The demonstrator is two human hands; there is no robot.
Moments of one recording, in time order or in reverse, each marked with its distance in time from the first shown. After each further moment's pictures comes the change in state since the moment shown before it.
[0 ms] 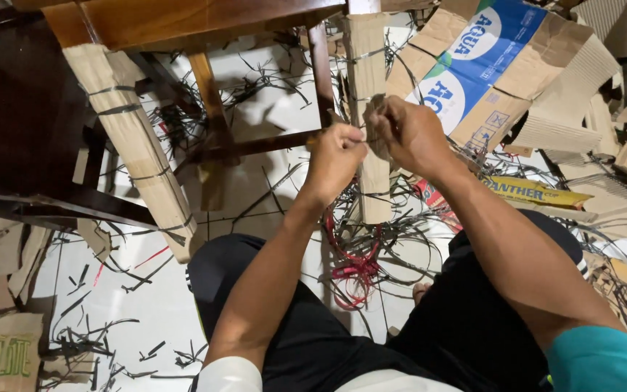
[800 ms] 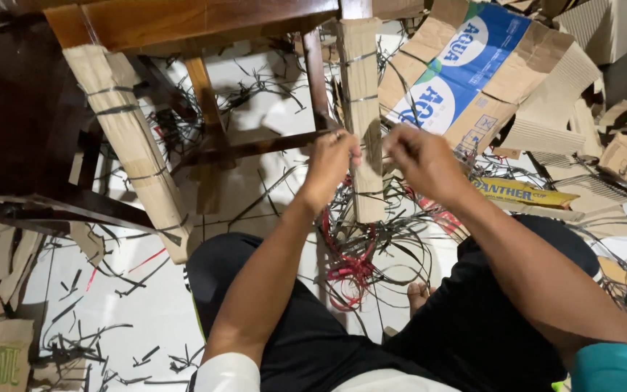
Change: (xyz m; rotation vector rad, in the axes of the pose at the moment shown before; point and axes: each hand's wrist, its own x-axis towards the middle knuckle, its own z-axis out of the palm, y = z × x) left_hand 0.028 -0.053 0.017 -0.052 0.030 -0.117; right_hand -0.039 -0.060 -0.042 0.056 -0.330 0.448
